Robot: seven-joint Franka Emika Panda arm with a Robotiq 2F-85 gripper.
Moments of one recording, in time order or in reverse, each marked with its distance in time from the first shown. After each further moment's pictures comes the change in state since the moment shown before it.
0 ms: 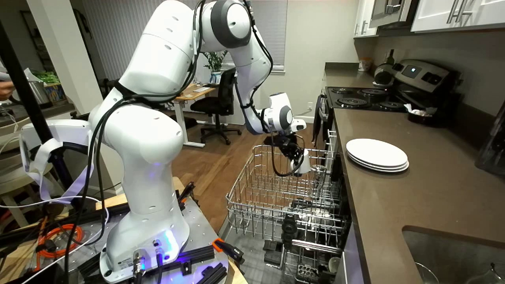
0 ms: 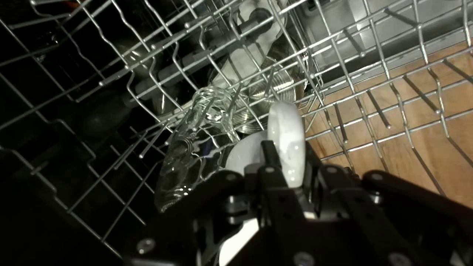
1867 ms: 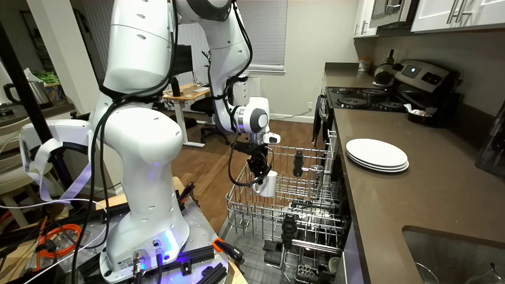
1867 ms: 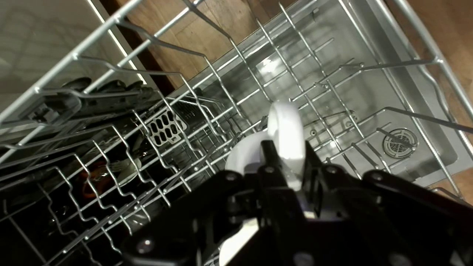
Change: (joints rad) arm -0.014 -0.292 0.098 -0.462 0.125 -0.185 0.005
